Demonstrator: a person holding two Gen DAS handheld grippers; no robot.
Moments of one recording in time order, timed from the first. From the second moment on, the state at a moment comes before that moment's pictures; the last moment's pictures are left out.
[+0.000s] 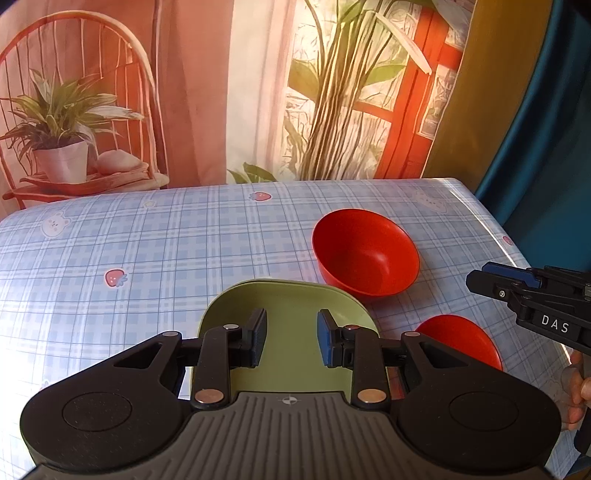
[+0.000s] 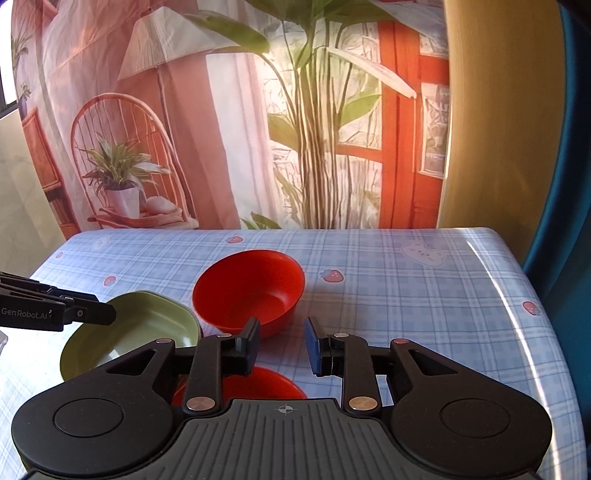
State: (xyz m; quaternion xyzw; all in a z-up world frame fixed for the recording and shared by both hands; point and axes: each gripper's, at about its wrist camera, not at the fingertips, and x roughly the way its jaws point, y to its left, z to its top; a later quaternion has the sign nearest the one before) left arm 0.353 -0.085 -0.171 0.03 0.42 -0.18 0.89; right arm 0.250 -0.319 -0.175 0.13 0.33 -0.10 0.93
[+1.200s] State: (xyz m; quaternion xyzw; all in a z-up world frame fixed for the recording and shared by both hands) left arm 0.425 -0.143 -0.219 0.01 0.45 -0.21 0.87; right arm 0.311 -0.342 -0.229 0.17 0.34 -0.05 0.92
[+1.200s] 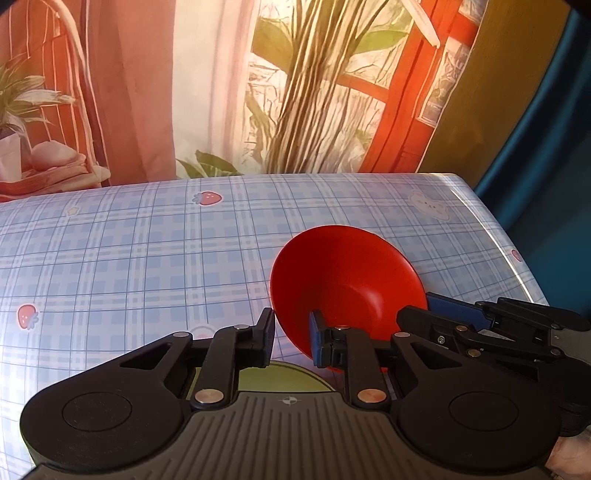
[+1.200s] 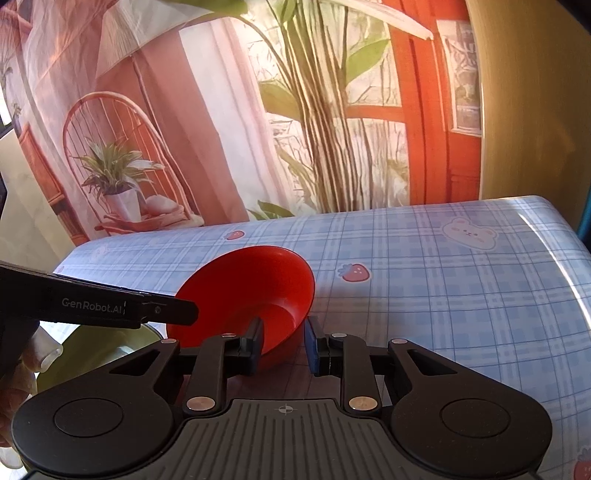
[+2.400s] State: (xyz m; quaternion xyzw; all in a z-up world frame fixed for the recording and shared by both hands) left arm 0.315 -0.143 -0.163 0.03 0.40 -0.25 0.88; right arm 0.205 -0.316 -0.178 0.20 0.30 -0.08 0.93
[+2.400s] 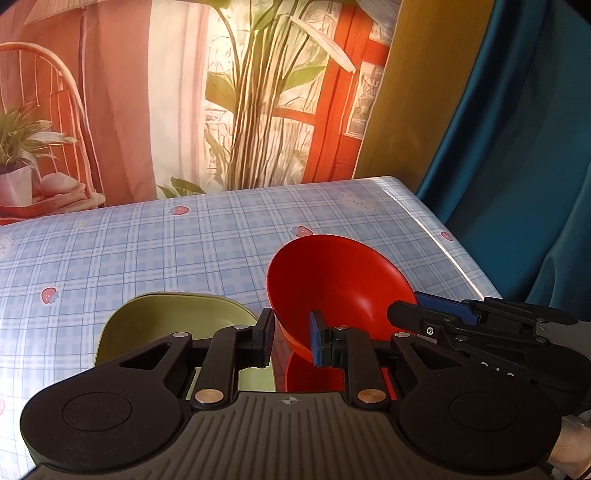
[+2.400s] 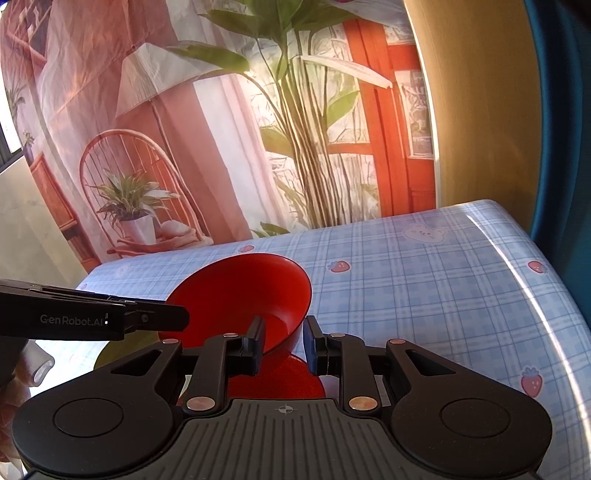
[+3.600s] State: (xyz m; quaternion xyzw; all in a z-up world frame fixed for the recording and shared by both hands) left arm 0.285 -0.144 -0.184 0.05 0.43 -0.26 0.86; right arm 0.164 -0.303 -0.204 0.21 0.33 -0.09 0.92
